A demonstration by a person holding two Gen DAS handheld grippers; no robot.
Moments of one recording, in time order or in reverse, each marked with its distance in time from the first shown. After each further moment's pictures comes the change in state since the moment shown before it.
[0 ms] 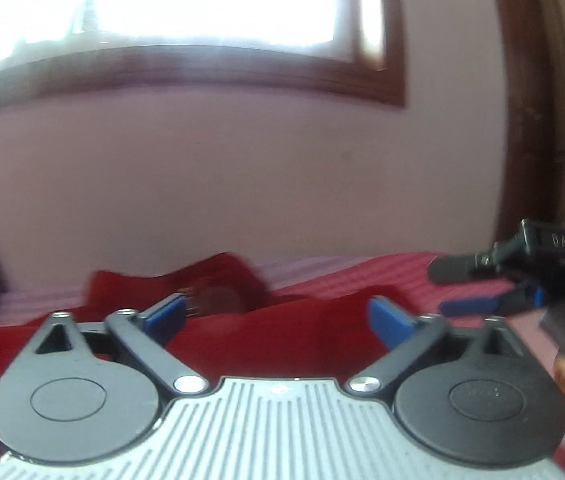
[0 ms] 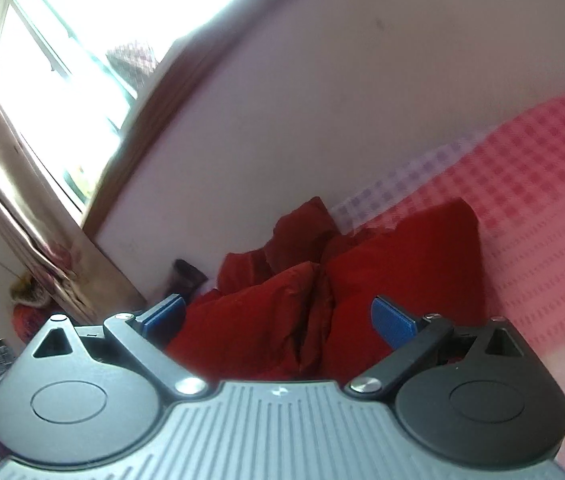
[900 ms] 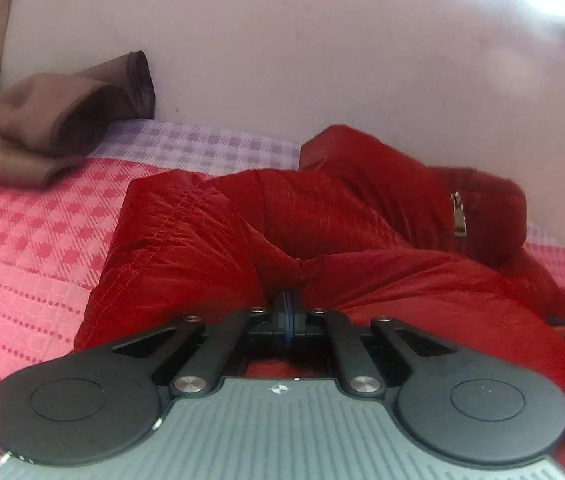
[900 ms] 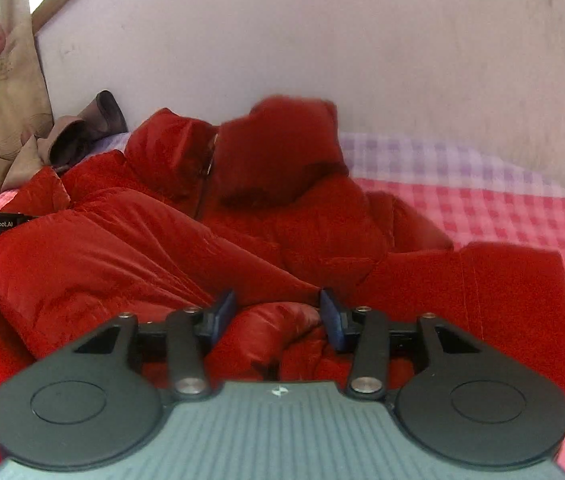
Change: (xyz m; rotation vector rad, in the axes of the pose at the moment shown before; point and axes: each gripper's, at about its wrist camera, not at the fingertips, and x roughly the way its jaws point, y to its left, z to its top) left arm 0.055 0.177 -0.056 -0.369 0.324 0.293; right arm 0.153 0.027 -0.030 -0.507 0.289 -0.273
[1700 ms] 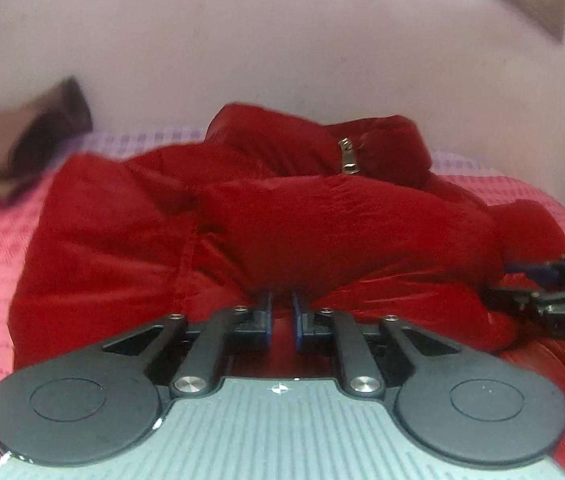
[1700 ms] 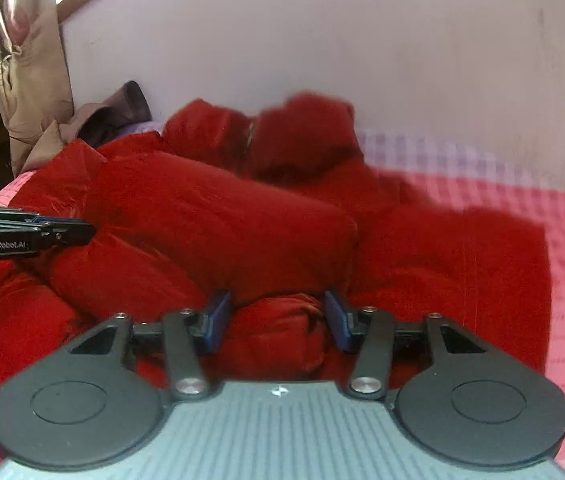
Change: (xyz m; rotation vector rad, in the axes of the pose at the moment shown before) left arm -0.034 -0.053 -0.029 0.173 0.033 -0.075; right arm -0.037 0.019 -0.026 -0.028 0.004 0.009
